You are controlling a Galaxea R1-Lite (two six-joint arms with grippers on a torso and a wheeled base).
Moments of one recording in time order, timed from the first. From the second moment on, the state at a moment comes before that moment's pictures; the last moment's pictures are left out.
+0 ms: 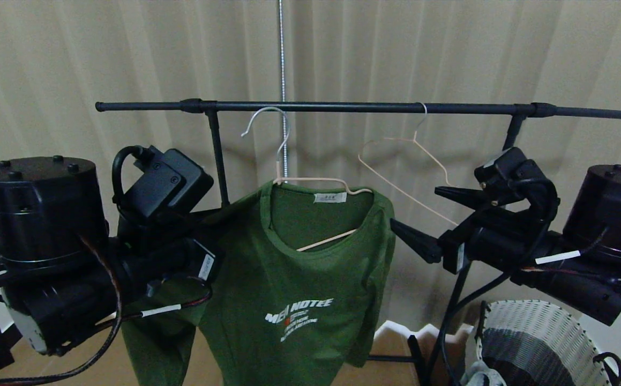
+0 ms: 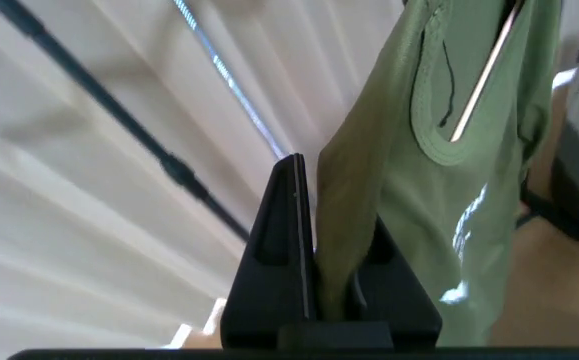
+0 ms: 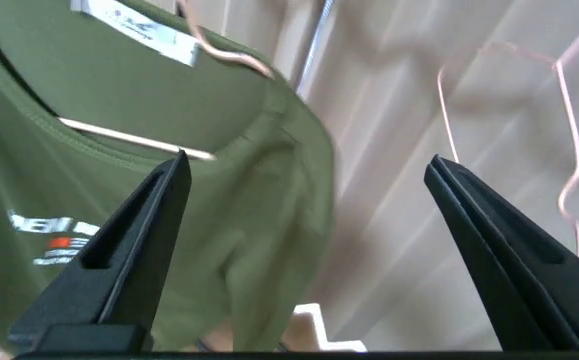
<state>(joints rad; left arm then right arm) -0.58 1.46 -0.67 -0.58 0.15 0.38 0.53 1.58 -0.62 -0.84 0.03 -0.18</state>
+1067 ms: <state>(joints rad) -0.71 1.46 -0.63 -0.59 0.15 0.39 0.59 1.77 -0.84 -0.84 0.03 -0.26</state>
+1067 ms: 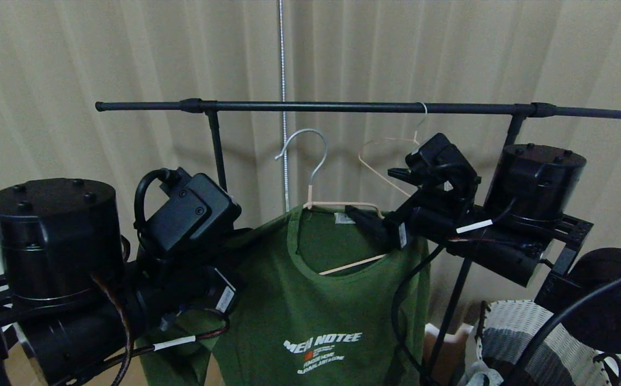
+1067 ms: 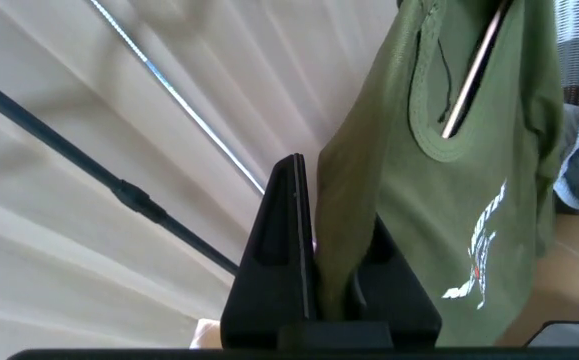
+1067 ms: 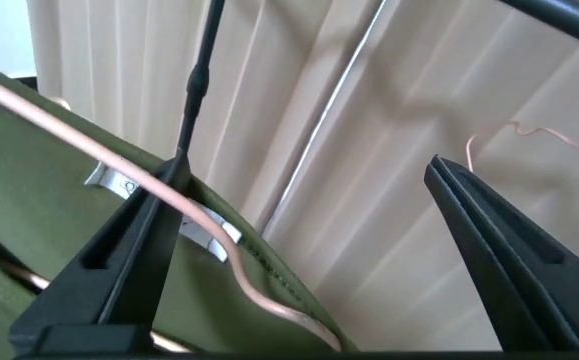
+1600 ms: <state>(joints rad) -0.72 1.44 -0.62 -0.59 0.15 0.39 0.61 1.77 -0.84 -0.85 0.04 -0.28</state>
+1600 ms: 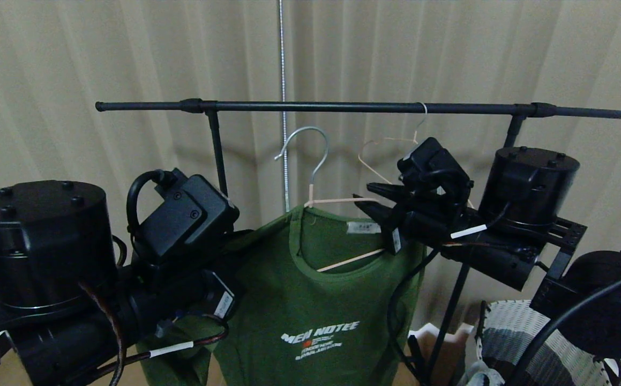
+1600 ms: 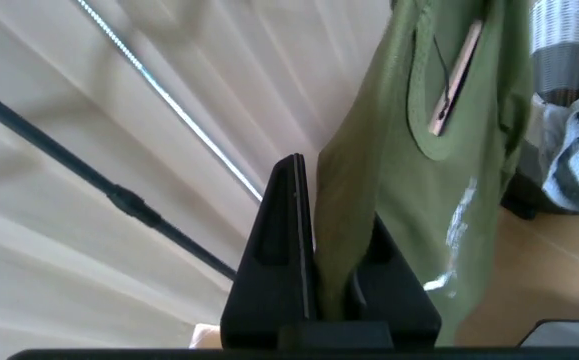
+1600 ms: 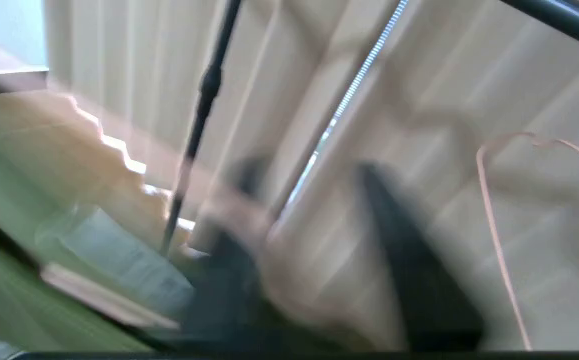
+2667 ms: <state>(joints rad) -0.72 1.39 -0.62 -0.59 0.15 0.38 0.61 1.76 -0.84 -0.85 0.03 -0.28</state>
